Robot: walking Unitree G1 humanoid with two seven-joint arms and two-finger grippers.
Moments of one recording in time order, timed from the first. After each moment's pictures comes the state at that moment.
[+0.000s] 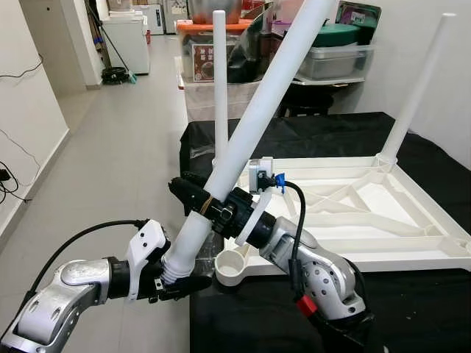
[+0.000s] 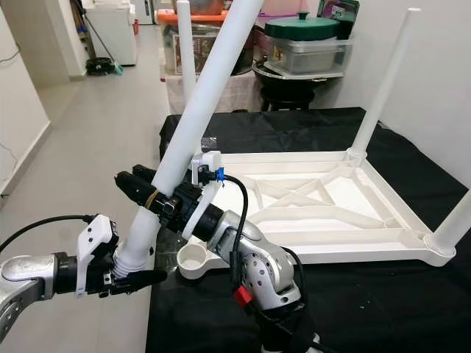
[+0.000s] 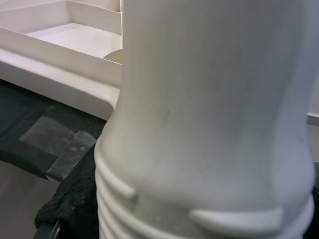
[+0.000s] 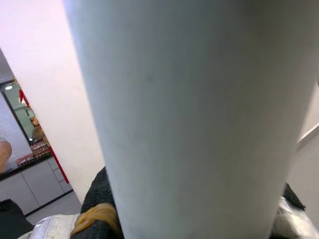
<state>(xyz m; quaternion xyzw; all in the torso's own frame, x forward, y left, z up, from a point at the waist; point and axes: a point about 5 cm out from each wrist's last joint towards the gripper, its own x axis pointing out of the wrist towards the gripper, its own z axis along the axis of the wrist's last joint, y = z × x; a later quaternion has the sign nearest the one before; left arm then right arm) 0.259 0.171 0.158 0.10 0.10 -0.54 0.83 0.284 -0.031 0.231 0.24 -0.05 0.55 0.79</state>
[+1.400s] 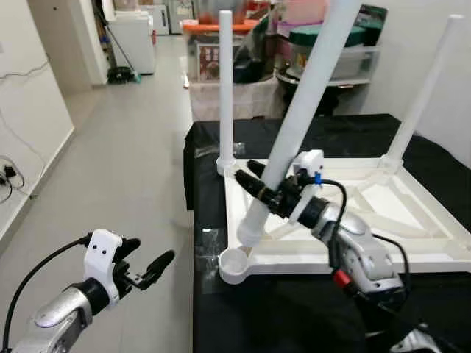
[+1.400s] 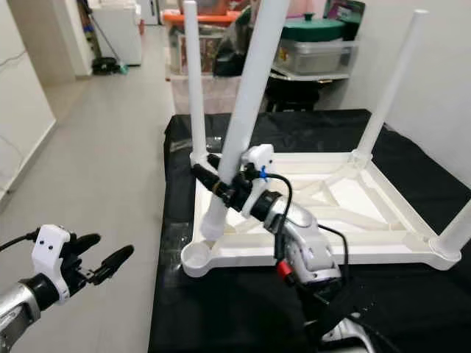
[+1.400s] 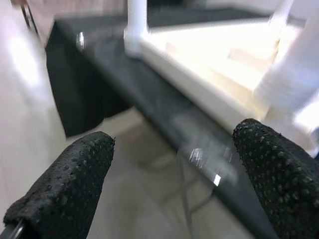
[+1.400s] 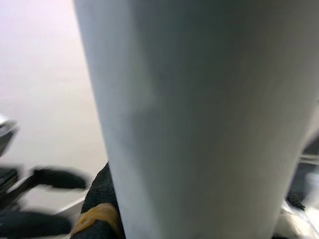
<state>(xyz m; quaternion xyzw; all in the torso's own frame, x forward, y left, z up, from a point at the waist) 0.252 0.208 0.145 0.00 0.01 -0.23 0.97 0.328 -0.108 0.212 0.04 -0.10 0.46 0.88</state>
